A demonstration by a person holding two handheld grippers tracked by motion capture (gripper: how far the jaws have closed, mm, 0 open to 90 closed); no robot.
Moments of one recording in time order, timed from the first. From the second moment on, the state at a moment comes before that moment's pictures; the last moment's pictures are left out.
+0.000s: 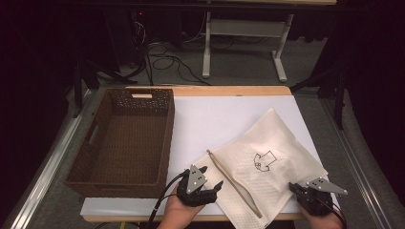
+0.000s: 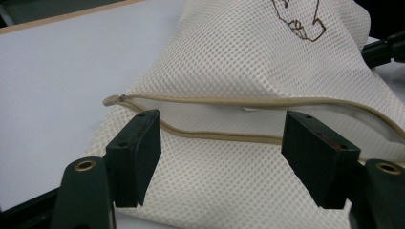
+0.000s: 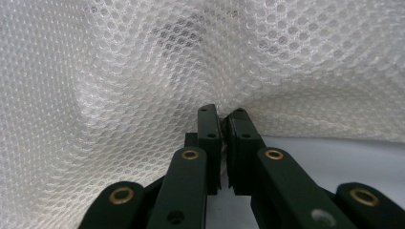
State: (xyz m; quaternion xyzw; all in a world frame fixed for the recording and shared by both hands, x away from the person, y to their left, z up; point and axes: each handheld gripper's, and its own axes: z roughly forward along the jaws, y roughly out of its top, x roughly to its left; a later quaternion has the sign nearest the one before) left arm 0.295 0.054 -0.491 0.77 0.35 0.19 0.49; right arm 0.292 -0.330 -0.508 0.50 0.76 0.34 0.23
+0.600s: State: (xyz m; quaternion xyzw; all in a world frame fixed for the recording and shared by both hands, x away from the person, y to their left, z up) left arm 0.330 0.049 -0.520 0.82 0.36 0.17 0.42; right arm 0.312 -0.357 -0.507 0.52 0.74 0.33 0.26
